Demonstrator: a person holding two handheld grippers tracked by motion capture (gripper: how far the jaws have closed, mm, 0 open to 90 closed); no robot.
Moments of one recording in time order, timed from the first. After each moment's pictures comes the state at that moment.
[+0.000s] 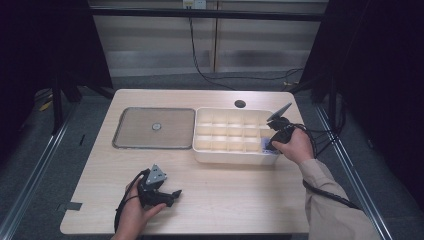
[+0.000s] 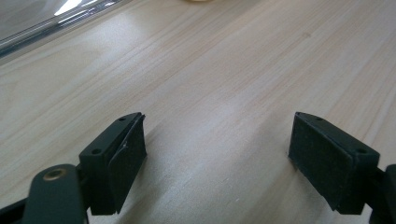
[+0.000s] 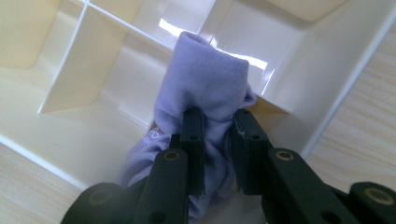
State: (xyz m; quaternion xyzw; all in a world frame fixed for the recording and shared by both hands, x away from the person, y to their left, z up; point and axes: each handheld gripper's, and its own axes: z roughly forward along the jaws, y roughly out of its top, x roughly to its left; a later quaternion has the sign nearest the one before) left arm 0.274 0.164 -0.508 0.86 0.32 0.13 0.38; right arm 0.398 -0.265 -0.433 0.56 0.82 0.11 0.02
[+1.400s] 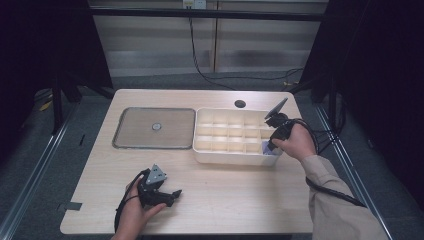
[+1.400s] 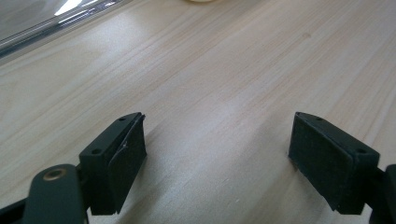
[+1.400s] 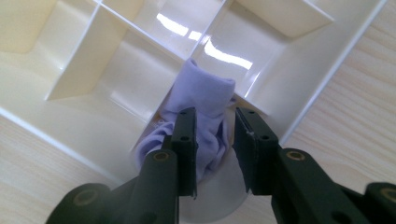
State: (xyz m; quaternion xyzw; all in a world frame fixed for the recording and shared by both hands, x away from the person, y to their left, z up) left arm 0.274 0.164 -0.508 0.86 0.32 0.13 0.38; right arm 0.397 -0.256 -0.411 0.53 0.84 0.07 0.04
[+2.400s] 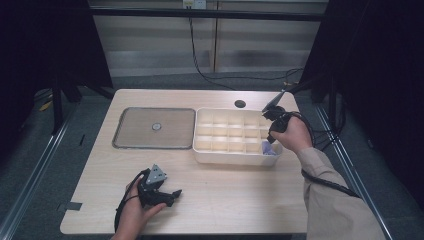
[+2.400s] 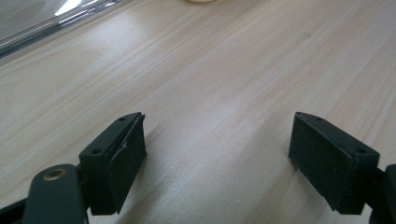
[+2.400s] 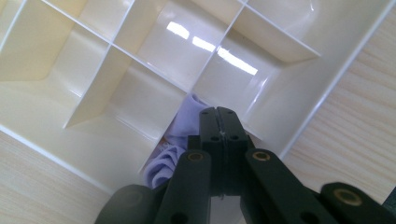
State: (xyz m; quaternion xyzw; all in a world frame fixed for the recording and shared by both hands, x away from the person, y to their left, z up) left arm 0.275 0.164 -0.508 0.86 0.32 0.13 0.38; right arm 0.416 -0.249 -0.402 0.54 0.84 0.07 0.04
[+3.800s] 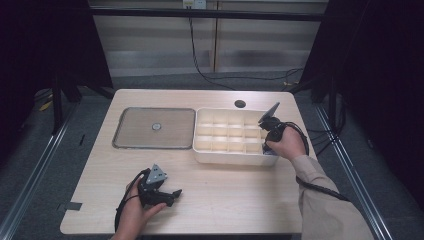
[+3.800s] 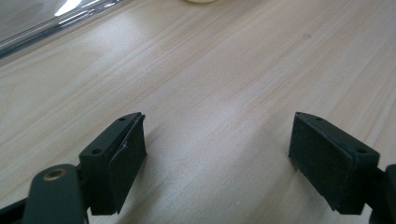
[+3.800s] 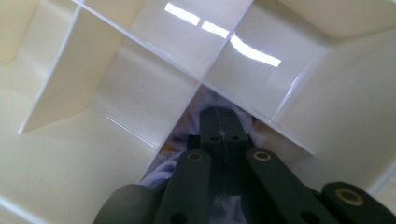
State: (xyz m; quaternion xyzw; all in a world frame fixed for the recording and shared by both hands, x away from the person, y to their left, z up) left arm 0.275 0.164 -0.508 0.86 0.32 0.13 0.38; right arm 0.412 -0.247 -0.444 0.54 0.84 0.06 0.01
